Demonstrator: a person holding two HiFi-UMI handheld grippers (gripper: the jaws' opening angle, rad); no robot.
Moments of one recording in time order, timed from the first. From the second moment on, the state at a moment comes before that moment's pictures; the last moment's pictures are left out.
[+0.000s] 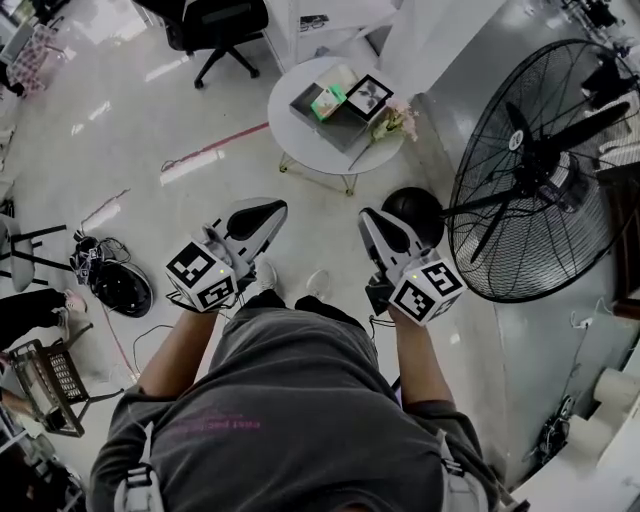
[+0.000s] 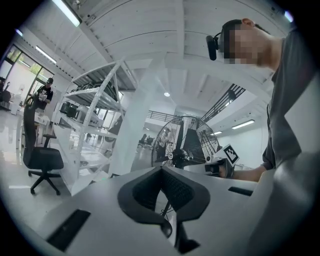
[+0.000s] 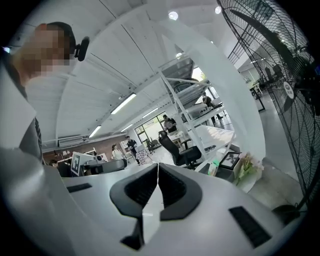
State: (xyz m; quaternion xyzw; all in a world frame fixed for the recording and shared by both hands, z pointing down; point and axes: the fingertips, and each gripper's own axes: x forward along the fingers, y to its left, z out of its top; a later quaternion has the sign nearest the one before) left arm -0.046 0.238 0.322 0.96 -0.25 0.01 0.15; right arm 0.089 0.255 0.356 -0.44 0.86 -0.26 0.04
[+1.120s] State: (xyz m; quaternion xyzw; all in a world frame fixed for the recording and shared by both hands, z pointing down) left arm 0.006 0.202 0.333 0.95 -0.27 0.02 0.15; right arm 0.146 0.215 0.376 -0.43 0.86 -0.27 0.03
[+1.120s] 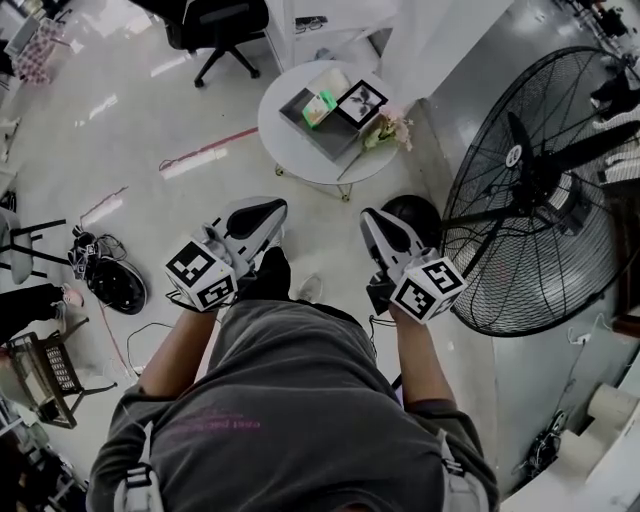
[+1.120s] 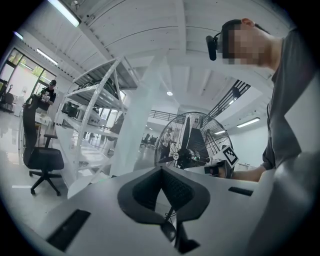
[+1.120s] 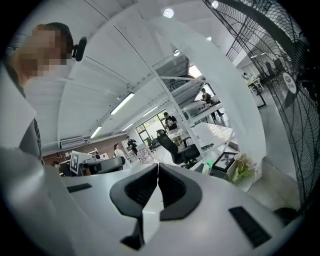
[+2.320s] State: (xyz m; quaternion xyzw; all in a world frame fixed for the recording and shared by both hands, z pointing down) left arm -0.056 -0.033 0.363 0.96 -0.22 0.03 0.20; right arm 0.074 -0.001 0.402 -0.47 0.83 -0.31 0.00
